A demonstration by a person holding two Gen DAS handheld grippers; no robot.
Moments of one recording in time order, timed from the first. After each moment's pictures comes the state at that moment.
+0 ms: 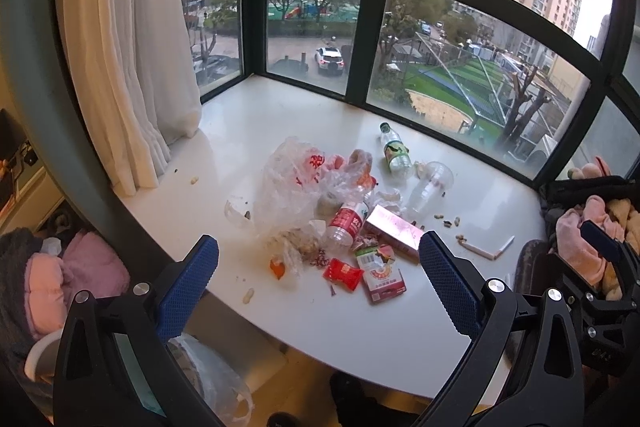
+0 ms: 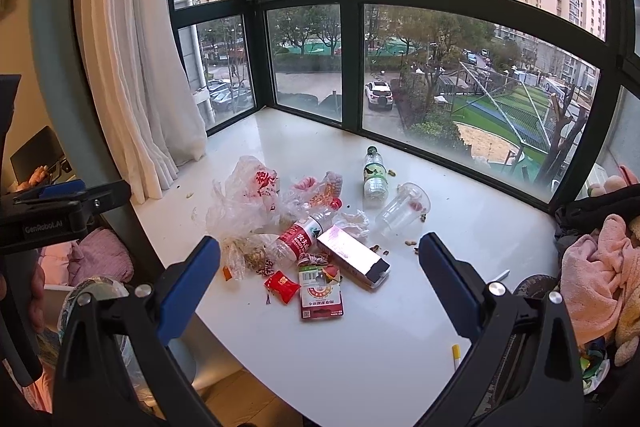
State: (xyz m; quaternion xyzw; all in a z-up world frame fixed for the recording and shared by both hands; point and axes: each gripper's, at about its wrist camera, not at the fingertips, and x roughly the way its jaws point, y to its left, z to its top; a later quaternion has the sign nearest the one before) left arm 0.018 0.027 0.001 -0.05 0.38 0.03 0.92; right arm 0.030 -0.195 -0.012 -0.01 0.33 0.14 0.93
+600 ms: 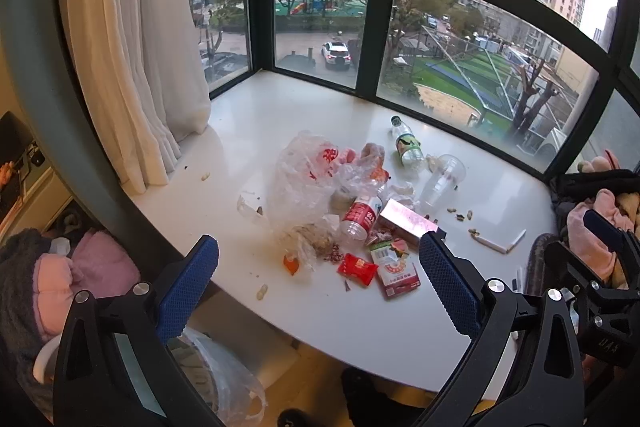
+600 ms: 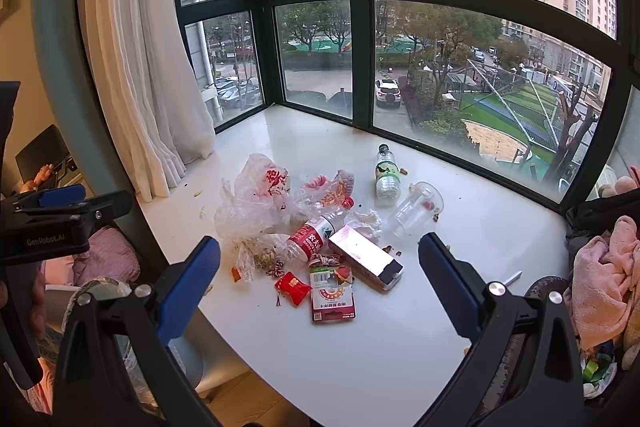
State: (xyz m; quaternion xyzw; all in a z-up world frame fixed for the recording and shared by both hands) left arm 0.018 0.036 -0.005 -0.04 0.39 0.04 0.92; right arm 0.036 -0.184 -0.013 -0.01 0.34 0.15 0.93
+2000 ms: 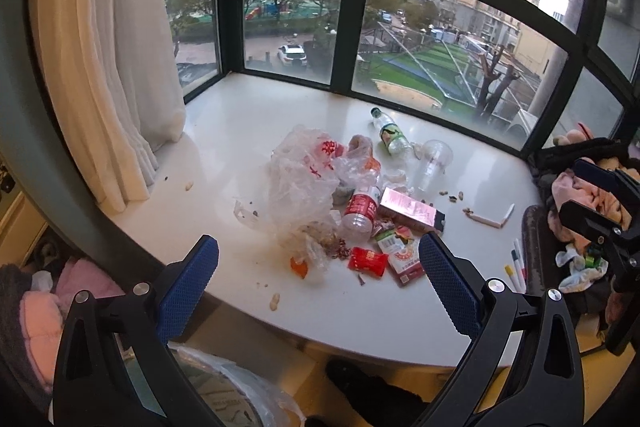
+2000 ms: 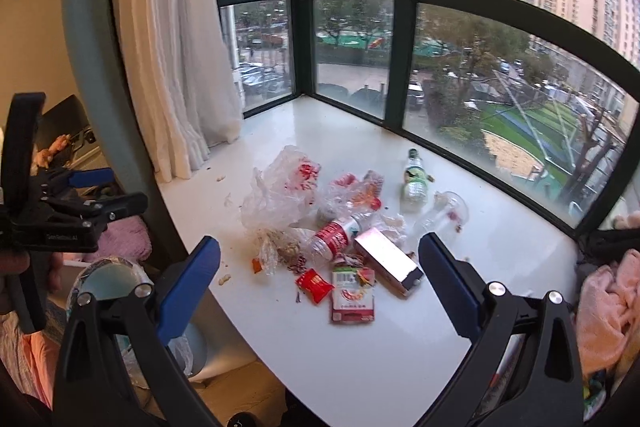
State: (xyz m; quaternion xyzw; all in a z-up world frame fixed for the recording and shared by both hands) left arm 0.024 0.102 -0.041 -0.03 0.38 -0.04 0.92; right arm 0.056 -0.139 -0.020 -0.06 0.34 0.22 0.91
